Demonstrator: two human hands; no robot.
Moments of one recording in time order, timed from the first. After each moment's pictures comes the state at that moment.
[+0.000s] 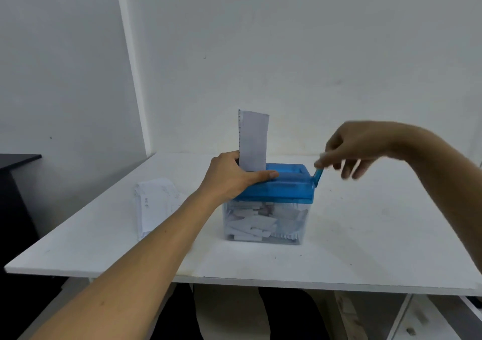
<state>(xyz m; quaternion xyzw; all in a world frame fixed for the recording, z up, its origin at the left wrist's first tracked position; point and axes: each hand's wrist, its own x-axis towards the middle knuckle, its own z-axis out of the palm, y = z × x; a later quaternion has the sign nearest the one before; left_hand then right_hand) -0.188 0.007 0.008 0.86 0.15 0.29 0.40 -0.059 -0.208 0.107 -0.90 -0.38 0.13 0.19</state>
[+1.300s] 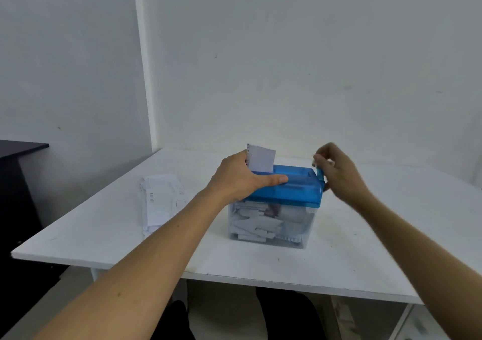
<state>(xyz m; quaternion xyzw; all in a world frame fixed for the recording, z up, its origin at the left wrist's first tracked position) -0.185 0.013 0.000 0.87 0.14 0.27 0.39 -0.018 -0.163 0.001 -0.78 -0.37 -0.07 0.50</state>
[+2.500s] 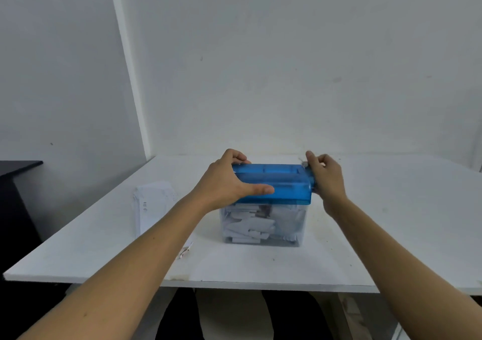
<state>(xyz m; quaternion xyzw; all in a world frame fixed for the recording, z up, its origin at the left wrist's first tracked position) -0.189 0.018 -0.004 0.89 0.14 0.24 0.37 -0.017 -0.140 -0.032 -0.70 -0.19 -0.01 0.69</state>
